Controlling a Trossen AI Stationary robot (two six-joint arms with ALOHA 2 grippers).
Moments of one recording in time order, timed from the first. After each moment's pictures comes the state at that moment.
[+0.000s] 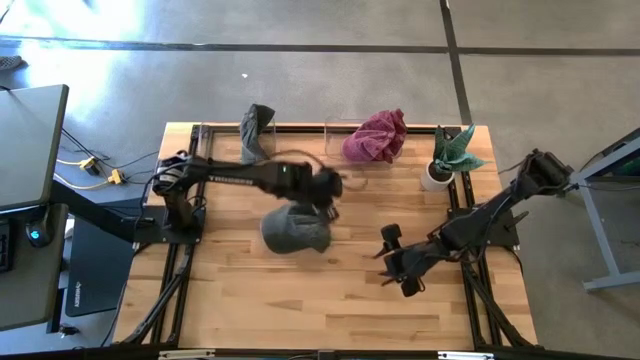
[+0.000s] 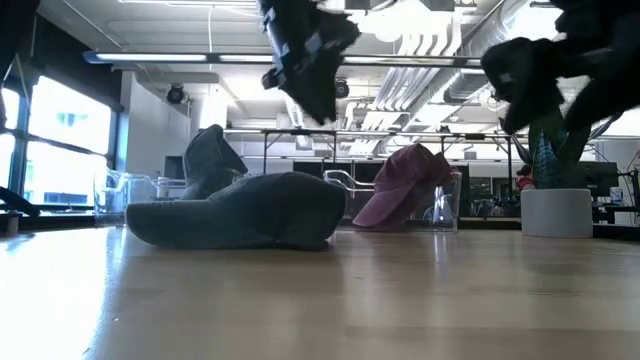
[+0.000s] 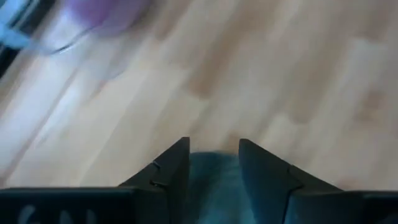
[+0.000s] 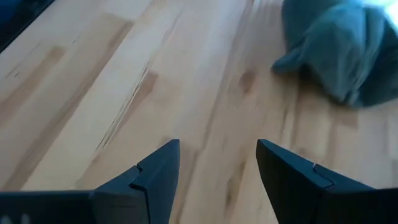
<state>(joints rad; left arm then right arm) 0.01 1.84 1.66 -0.88 -0.29 -0.43 0.56 1.30 0.66 -0.16 0.28 0.07</state>
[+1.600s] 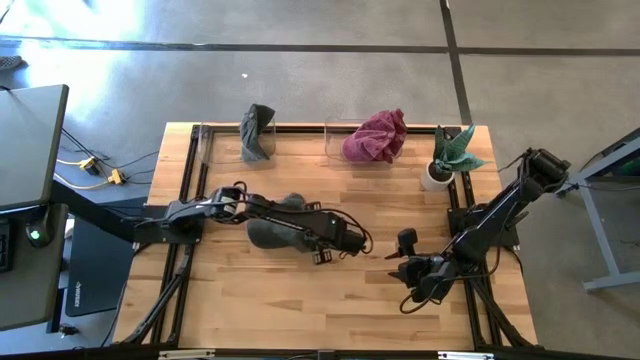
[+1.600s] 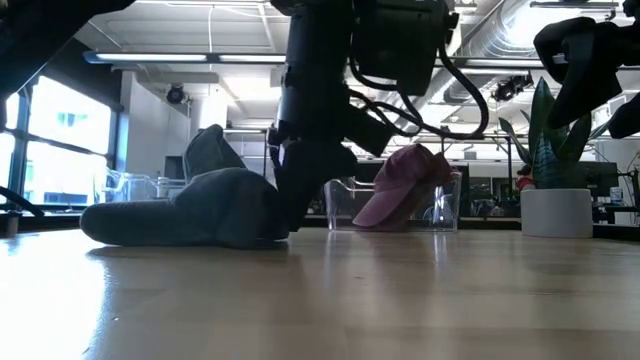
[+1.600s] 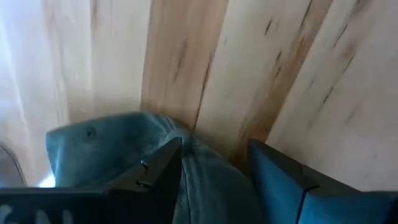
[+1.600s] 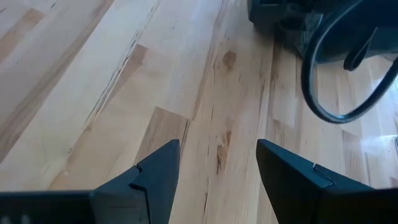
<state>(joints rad) -0.17 2.36 2.02 -1.37 -0.32 -0.45 0.78 1.29 0.66 -0.31 0.60 0.23</state>
